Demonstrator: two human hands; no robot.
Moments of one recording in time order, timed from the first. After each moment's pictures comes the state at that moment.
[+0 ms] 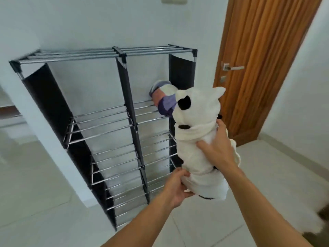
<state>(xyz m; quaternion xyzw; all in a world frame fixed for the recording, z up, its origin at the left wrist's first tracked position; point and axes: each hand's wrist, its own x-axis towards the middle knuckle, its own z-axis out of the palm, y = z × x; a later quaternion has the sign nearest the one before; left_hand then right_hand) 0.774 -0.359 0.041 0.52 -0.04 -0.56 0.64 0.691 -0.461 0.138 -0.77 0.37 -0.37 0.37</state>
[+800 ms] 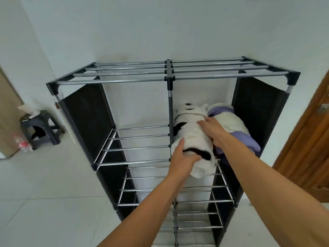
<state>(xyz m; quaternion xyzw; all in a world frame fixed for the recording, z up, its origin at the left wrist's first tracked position) 0.985 -0.451 0.141 0.68 -0.09 -0.23 0.69 1.047 -0.615 0.162 -0.74 0.24 -0.14 0.61</state>
